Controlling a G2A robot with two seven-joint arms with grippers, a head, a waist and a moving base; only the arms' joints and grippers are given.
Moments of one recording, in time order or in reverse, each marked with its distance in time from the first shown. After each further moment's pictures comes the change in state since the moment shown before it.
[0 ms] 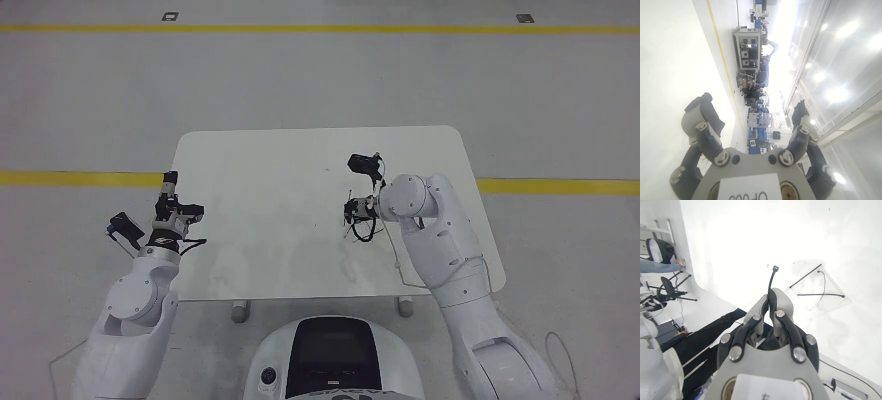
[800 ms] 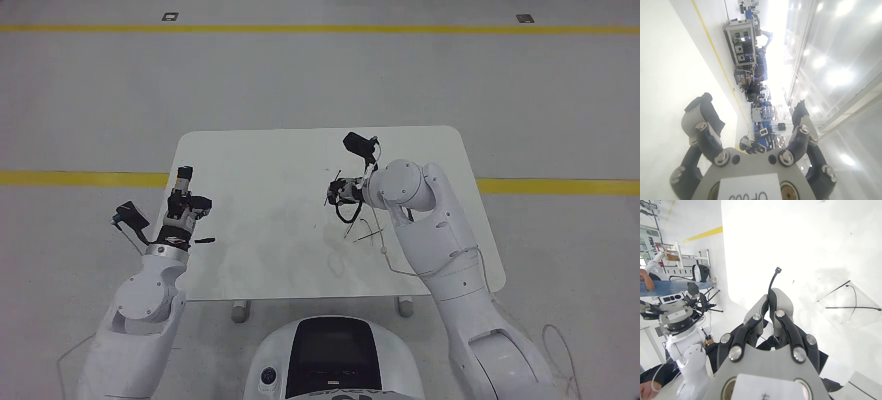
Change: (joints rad) left arm -0.014 0.001 0.049 -0.018 0.229 -0.109 -0.021; right arm 0.053 -0.020 -0.054 -0.002 0.151 0.167 -0.128
